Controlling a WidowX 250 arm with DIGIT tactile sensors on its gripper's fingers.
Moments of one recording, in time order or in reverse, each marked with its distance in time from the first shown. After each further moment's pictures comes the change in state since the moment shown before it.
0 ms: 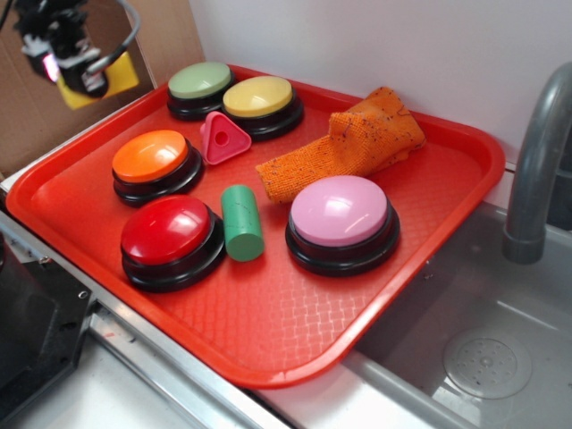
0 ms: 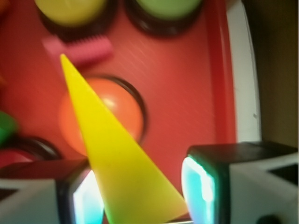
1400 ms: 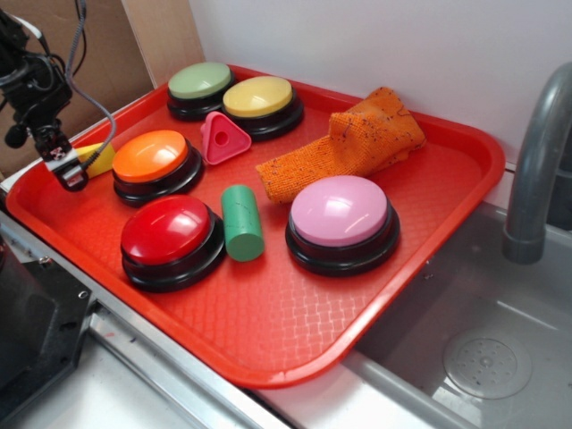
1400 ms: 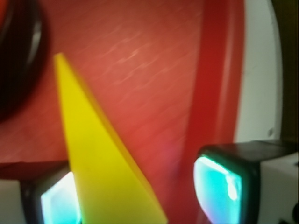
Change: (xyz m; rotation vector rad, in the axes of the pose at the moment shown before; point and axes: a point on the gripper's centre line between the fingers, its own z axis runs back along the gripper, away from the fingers) arm -0.035 0.093 -0.107 0.085 -0.108 -0.273
